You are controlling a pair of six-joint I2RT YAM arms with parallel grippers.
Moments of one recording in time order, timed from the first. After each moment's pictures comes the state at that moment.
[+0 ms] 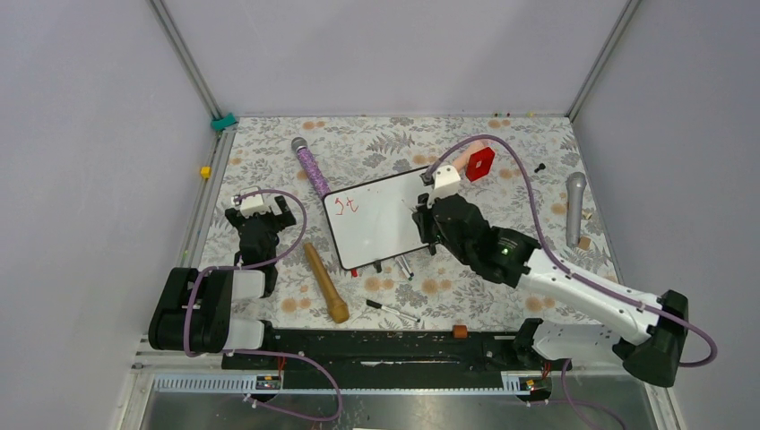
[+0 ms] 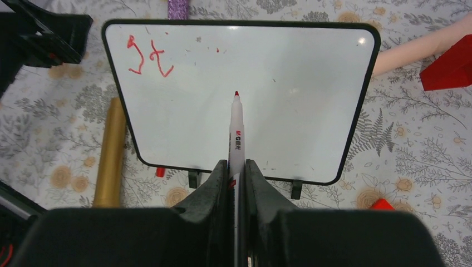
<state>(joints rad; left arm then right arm) -0.05 1.35 0.20 1.05 -0.28 -0.12 0.99 1.15 1.00 -0.34 0.45 0.33</state>
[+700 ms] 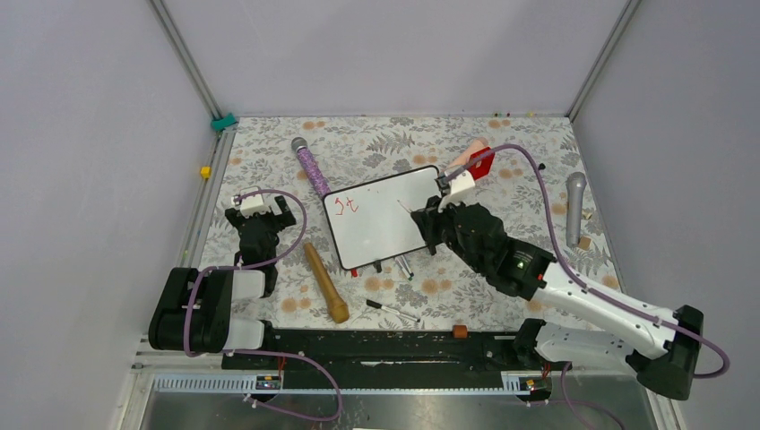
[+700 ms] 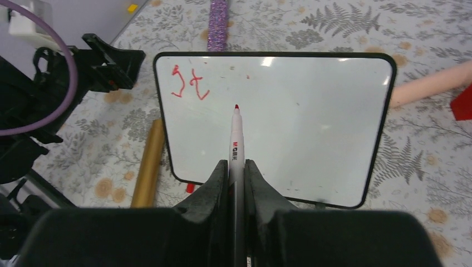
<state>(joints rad) -0.05 1.35 0.20 1.05 -0.28 -0.12 0.99 0.96 0.86 -0.18 0.42 0.33</state>
